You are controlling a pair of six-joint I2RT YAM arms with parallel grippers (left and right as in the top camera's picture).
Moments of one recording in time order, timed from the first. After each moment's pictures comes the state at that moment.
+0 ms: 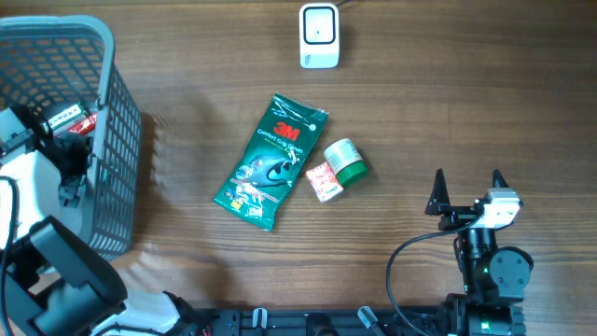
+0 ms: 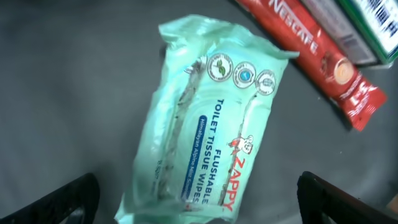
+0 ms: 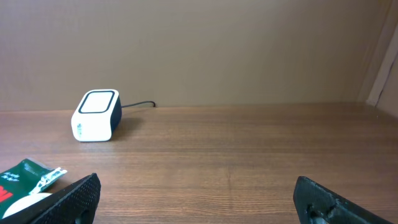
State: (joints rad) left arm 0.62 1.69 1.14 -0.66 -0.02 -0.68; right arm -0.09 0.02 0.01 0.00 -0.08 0.02
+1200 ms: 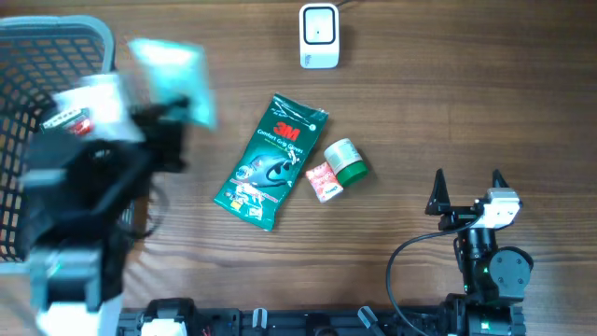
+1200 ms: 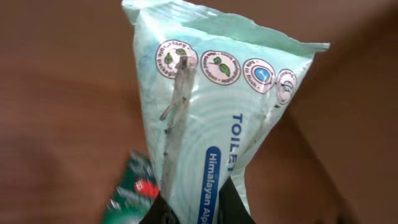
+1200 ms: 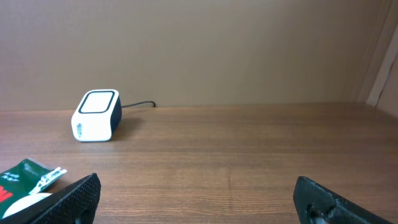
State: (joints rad) left arm -0.04 0.91 1.14 -0.60 0.43 -0.38; right arm -0.09 0.02 0.01 0.00 -0.08 0.02
